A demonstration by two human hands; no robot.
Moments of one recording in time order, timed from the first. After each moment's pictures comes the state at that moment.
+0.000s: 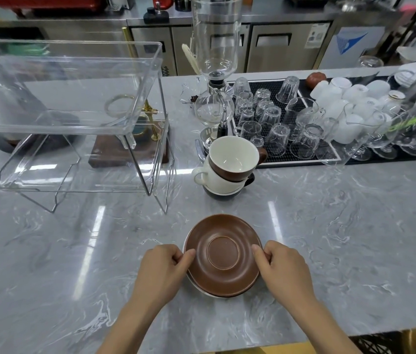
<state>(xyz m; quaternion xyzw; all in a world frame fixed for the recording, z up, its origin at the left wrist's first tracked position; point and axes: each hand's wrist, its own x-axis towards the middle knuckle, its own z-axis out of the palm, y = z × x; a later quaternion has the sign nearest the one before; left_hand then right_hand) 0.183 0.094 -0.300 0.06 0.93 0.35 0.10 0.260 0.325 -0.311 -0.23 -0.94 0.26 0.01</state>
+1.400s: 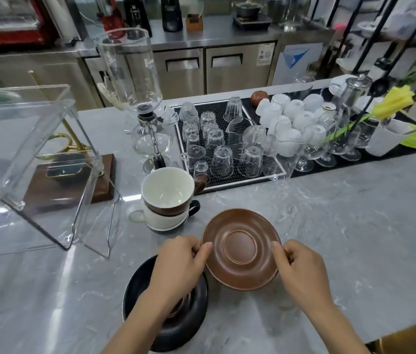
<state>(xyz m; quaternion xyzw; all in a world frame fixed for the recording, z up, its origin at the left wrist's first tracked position) 0.147 0.240 -0.284 0.24 0.91 0.33 0.07 0.276 0.449 -0.296 -0.32 -0.88 0.33 0.15</state>
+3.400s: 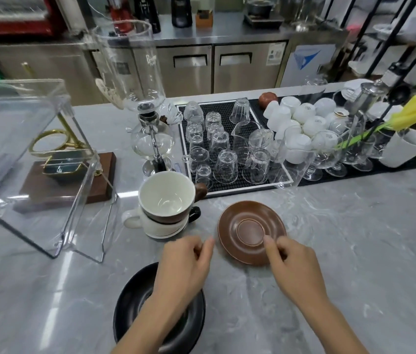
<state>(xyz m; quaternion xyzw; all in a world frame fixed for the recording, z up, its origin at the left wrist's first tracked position) 0.142 0.265 -0.286 0.19 0.91 0.38 0.03 0.238 0.464 -0.295 -0.24 -0.91 0.32 0.14</state>
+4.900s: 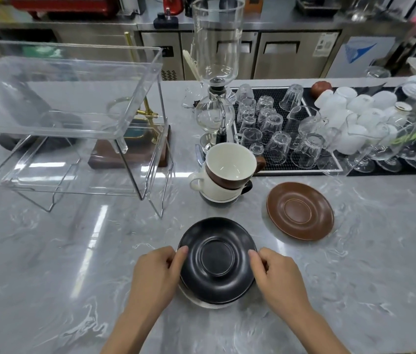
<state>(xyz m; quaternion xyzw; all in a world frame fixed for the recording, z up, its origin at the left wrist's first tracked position) 0.187 0.108 -0.303 0.03 0.93 0.35 0.05 0.255 0.337 -0.315 -0.16 -0.93 0.33 0.02</state>
